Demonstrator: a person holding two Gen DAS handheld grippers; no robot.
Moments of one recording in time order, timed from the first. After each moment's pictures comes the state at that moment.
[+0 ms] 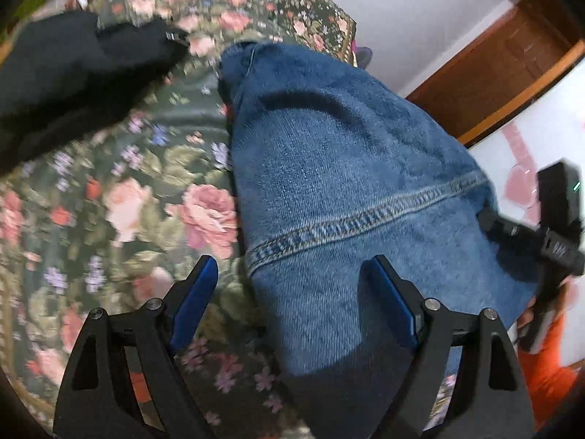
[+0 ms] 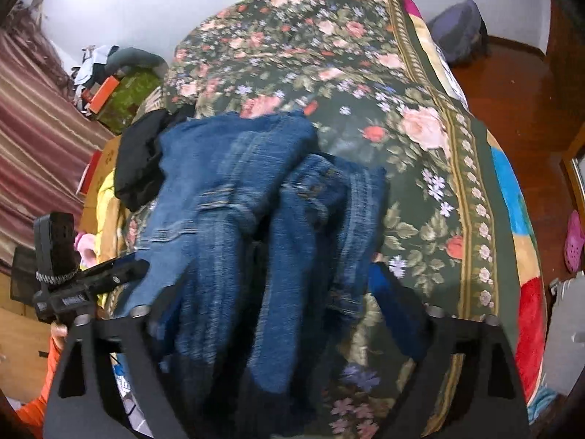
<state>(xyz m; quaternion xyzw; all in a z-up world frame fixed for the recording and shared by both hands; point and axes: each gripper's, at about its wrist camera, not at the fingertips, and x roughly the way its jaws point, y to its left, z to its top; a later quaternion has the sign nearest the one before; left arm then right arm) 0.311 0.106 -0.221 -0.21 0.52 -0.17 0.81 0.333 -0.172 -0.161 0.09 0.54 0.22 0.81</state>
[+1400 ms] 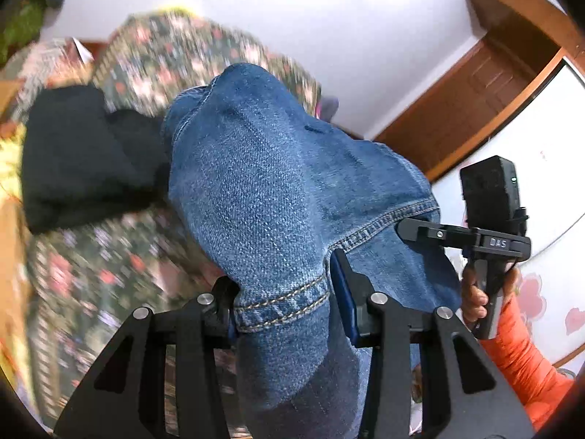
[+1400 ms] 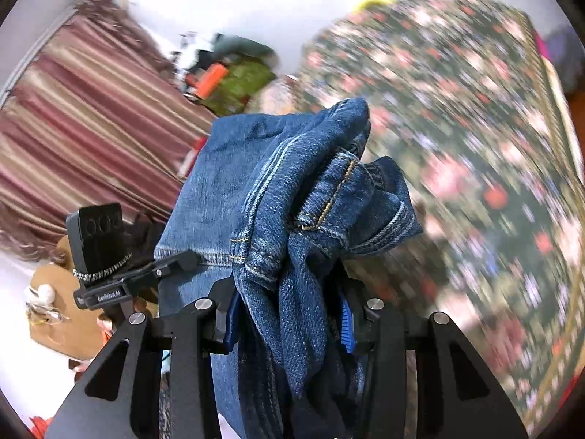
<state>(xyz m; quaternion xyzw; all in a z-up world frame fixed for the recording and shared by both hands) 0.297 0.174 -0.072 -0.22 0.42 -0.20 0.86 0.374 -0.047 -0.065 0.13 0.50 0.43 0.74</state>
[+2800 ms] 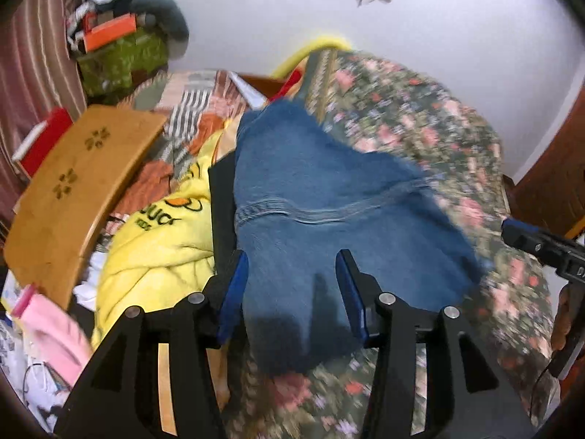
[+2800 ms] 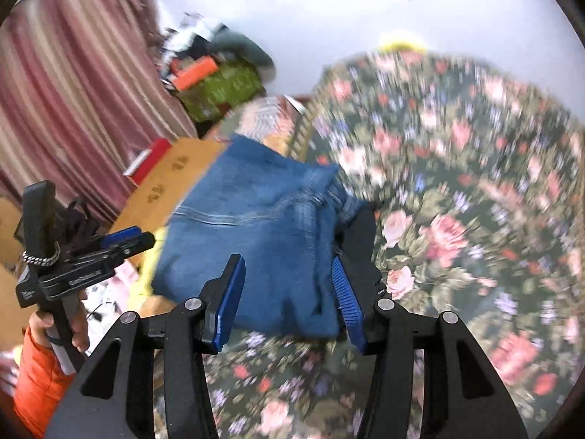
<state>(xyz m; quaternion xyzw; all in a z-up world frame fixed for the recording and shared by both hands) 0.380 0.358 -0.137 -0.12 0.42 0.09 0.89 0.462 0.120 -0.111 -0.02 0.41 0.39 0.82</state>
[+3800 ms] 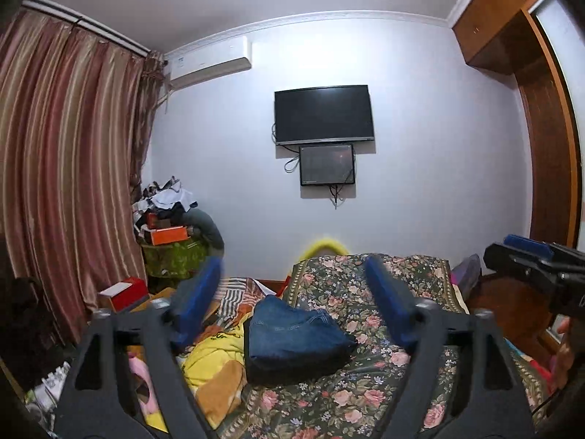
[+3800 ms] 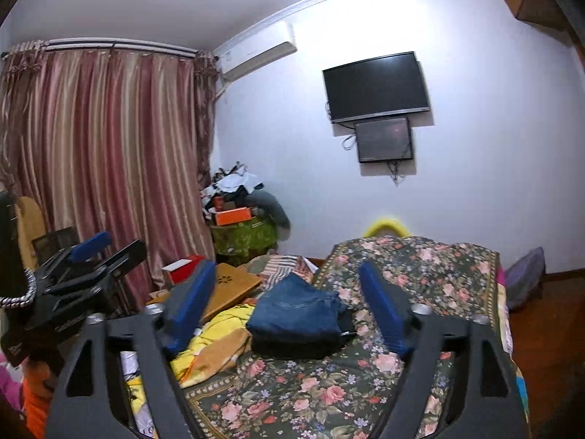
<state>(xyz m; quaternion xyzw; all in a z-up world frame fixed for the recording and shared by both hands) 0.059 0.125 0.064 0.01 0.04 0.17 0.98 0.191 -0.007 0.023 0.02 0.09 0.37 0.92</state>
